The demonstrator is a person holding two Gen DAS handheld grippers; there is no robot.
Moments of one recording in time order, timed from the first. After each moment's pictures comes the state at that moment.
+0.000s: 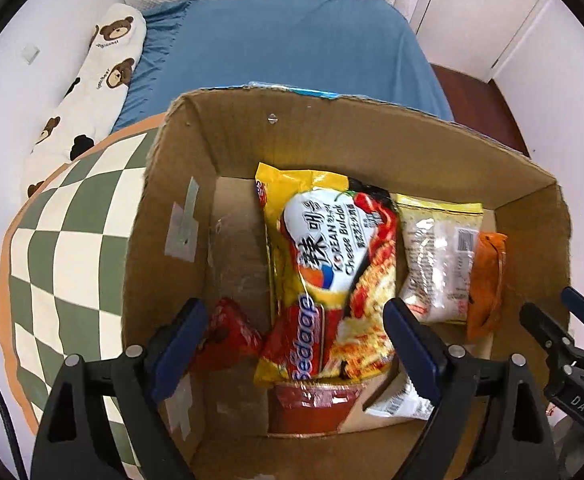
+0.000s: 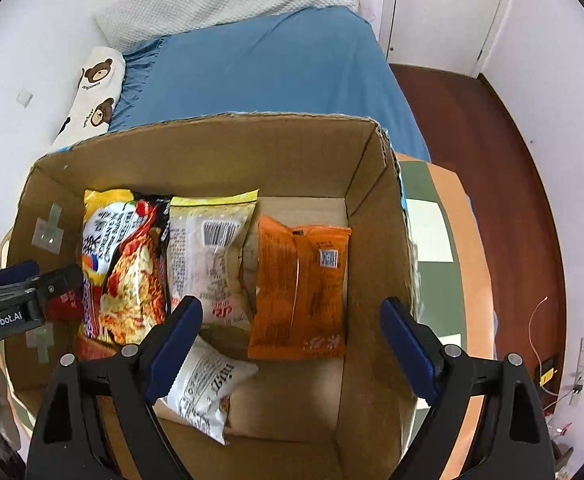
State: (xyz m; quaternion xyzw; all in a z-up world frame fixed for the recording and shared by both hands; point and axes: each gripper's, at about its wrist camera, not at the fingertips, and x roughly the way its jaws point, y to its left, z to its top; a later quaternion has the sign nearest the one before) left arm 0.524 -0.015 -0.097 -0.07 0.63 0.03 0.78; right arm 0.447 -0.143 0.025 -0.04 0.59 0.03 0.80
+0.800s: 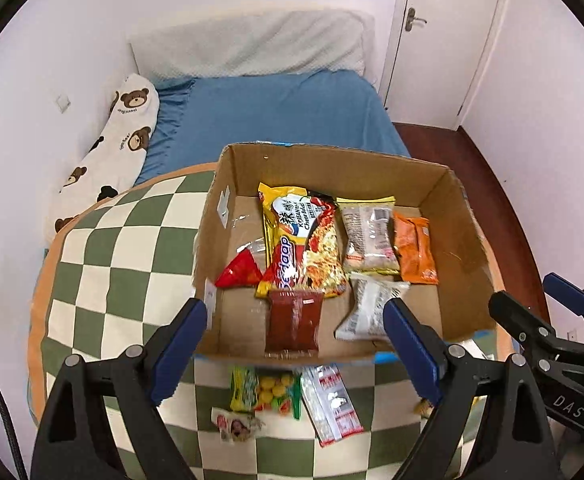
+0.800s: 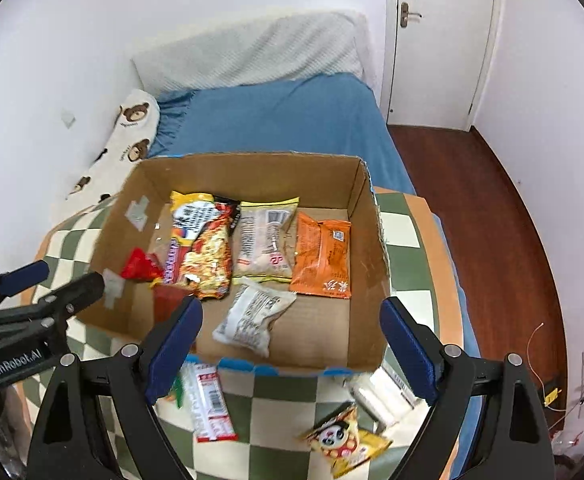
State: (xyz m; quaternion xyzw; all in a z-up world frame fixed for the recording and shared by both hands) left arm 0.368 -0.041 0.017 -0.05 0.50 0.02 0.87; right arm 0.296 -0.125 0.139 -0.04 0.49 0.05 0.87
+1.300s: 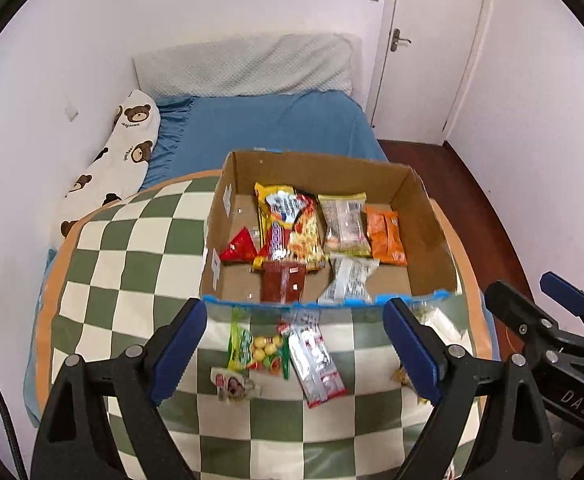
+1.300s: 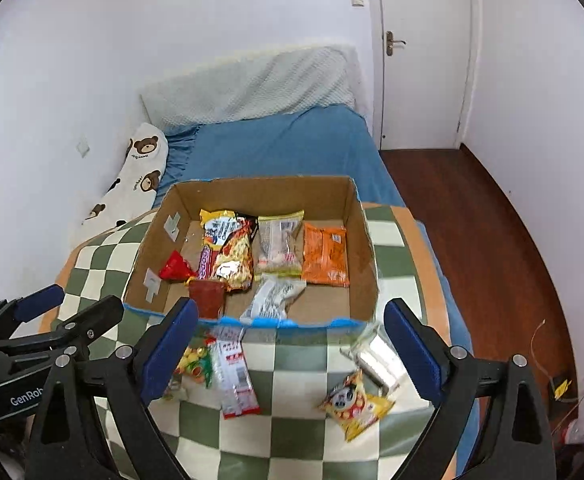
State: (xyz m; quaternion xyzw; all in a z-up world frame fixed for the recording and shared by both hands) left arm 0.288 -0.052 0.053 -0.05 0.47 0.01 0.88; right arm 0.209 -0.134 0.185 0.00 0.45 0.04 0.89
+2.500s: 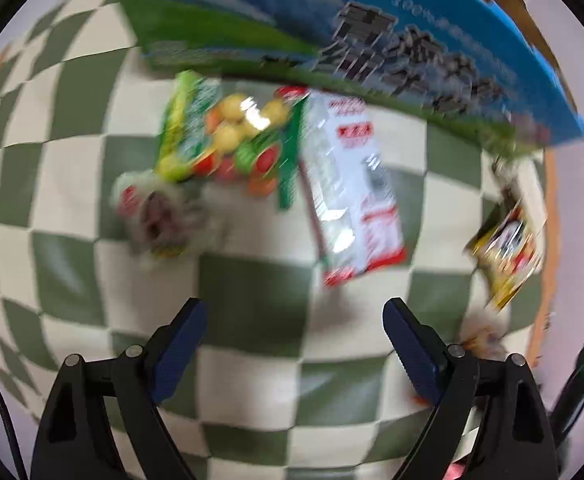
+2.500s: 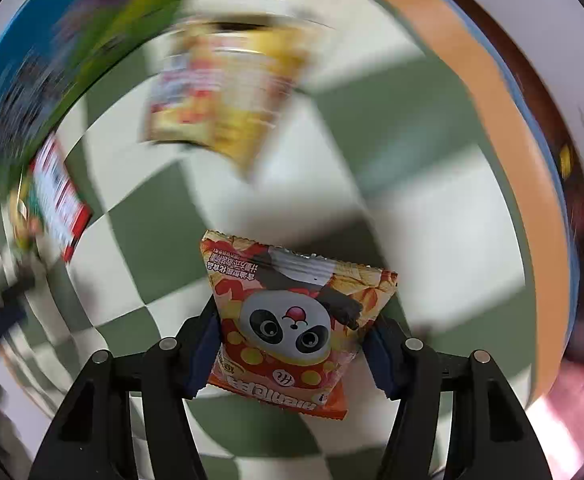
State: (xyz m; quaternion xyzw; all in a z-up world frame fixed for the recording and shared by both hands) left arm 0.281 -0.063 -0.177 -0.14 0.69 0.00 0.71; right arm 0.136 -0.200 -0.097 0.08 0.69 -0.08 0.71
